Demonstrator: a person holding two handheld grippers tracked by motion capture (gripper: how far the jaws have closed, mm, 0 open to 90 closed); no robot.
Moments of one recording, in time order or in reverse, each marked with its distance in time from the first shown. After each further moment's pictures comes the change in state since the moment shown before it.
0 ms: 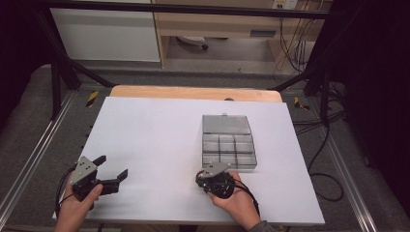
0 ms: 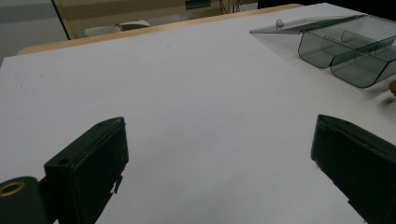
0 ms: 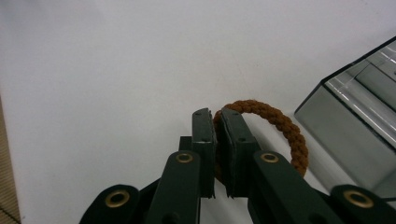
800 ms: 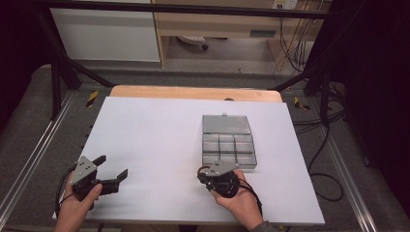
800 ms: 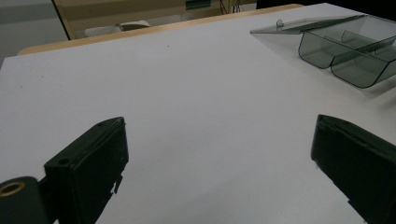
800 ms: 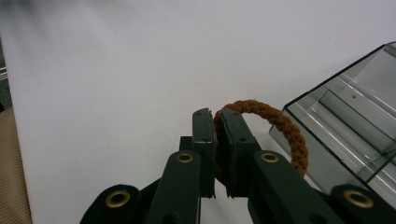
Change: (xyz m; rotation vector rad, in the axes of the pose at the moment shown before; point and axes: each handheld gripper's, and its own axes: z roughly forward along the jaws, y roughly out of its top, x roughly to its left) left arm 0.000 0.000 0.000 -0.001 0.000 0.000; right arm -0.001 0.005 -0.019 -0.093 -0.031 0.006
